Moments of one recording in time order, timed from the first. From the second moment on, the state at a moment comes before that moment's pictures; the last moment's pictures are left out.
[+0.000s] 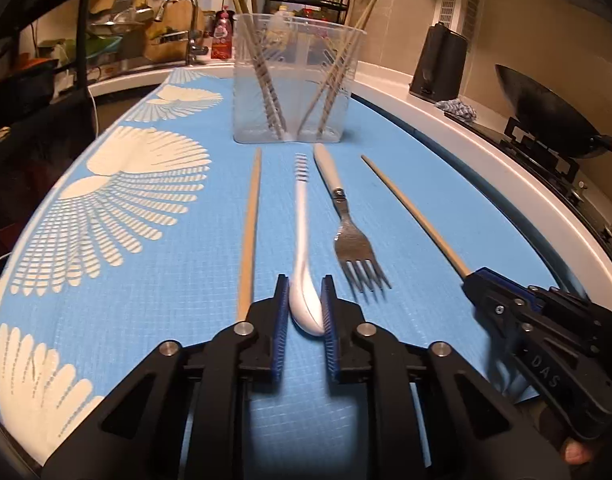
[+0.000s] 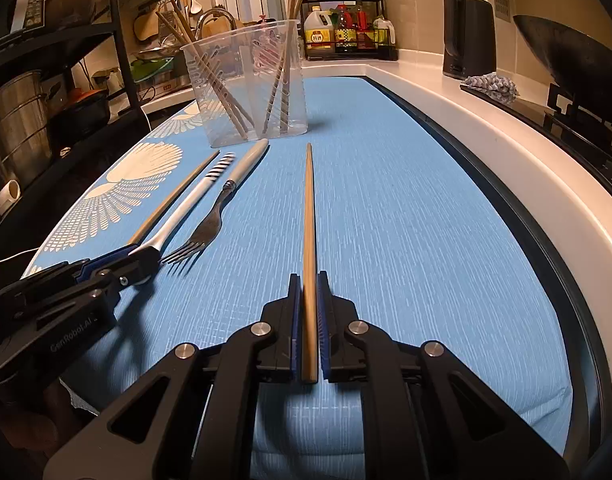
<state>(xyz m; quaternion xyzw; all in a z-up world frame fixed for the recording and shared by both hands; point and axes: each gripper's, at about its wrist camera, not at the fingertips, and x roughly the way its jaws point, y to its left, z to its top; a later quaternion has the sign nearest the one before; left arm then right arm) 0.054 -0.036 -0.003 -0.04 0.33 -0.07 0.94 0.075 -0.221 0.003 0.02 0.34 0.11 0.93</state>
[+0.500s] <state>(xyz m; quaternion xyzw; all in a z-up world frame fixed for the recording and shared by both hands) 0.042 -0.029 -0.005 -0.03 0.31 -0.05 0.95 0.066 -0.221 0.002 0.01 0.33 0.11 0.94</state>
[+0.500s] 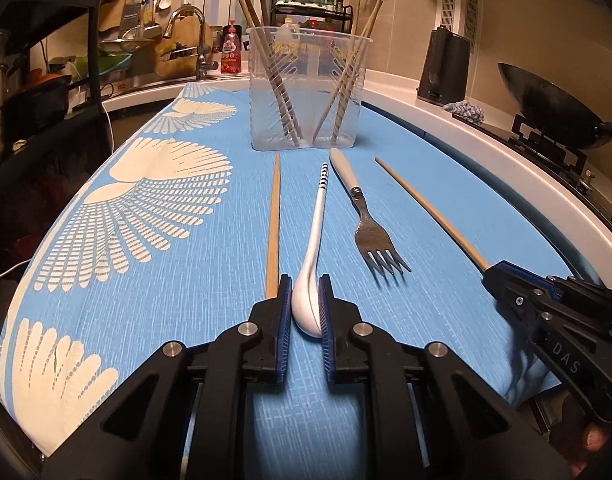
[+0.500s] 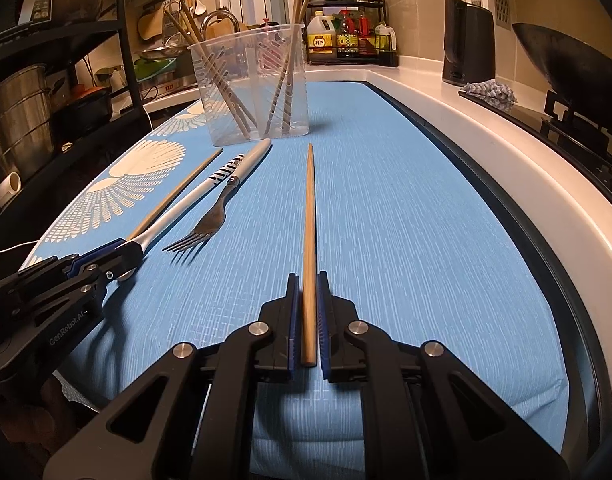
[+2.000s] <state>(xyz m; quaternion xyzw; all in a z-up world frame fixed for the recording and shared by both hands) 0.021 -0.012 0.037 -0.01 0.22 0.00 0.98 0.048 -0.215 0.058 -0.03 0.25 0.11 0.96</state>
